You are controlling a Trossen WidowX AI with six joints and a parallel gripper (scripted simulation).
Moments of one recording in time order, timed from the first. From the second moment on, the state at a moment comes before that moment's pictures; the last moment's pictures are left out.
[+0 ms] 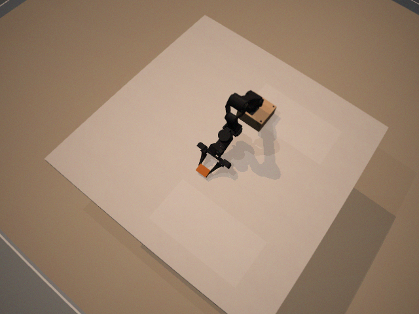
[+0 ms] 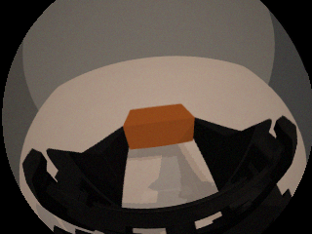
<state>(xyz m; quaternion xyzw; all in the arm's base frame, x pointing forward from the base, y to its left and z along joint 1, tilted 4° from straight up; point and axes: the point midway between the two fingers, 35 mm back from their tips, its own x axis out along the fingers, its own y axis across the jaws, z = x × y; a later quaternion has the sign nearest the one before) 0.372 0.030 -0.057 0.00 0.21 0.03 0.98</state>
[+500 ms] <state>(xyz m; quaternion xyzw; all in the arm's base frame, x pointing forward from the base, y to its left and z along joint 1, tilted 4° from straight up) 0.372 0.030 -0.056 0.00 0.21 0.03 0.98</state>
